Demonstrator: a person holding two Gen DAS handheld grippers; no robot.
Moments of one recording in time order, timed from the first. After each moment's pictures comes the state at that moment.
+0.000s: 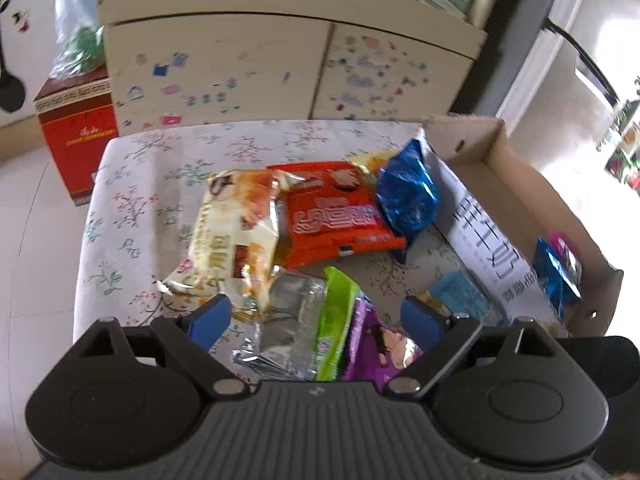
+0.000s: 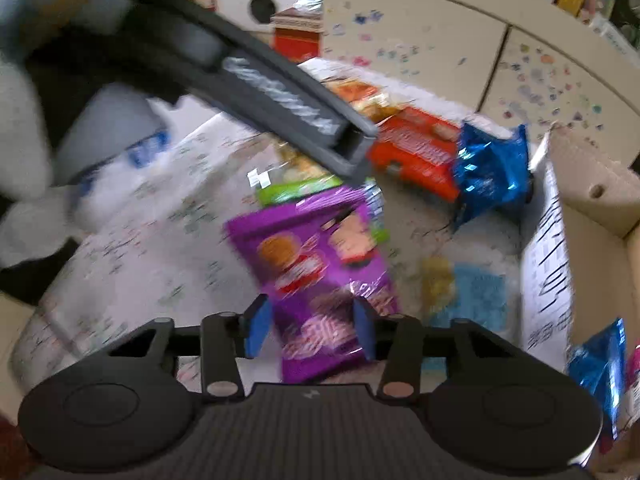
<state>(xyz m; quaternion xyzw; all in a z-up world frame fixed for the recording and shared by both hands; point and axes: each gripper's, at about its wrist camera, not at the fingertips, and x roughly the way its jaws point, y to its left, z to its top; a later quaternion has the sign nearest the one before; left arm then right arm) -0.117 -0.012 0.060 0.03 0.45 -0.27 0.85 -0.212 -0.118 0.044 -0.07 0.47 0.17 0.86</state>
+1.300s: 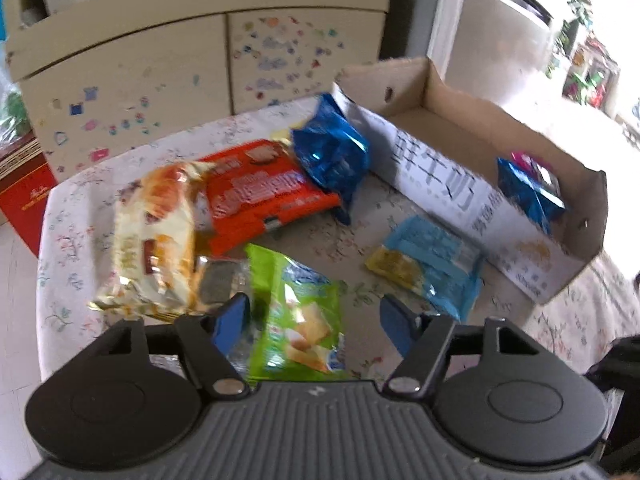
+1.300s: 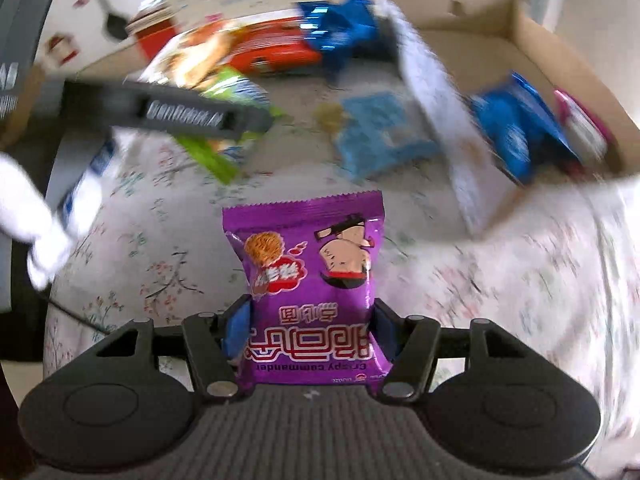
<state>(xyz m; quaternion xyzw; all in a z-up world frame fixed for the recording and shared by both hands) -0.150 -0.049 0.033 0.14 0.40 -0.34 0.84 -0.274 -0.158 0.034 0.12 0.54 -0.03 0.83</state>
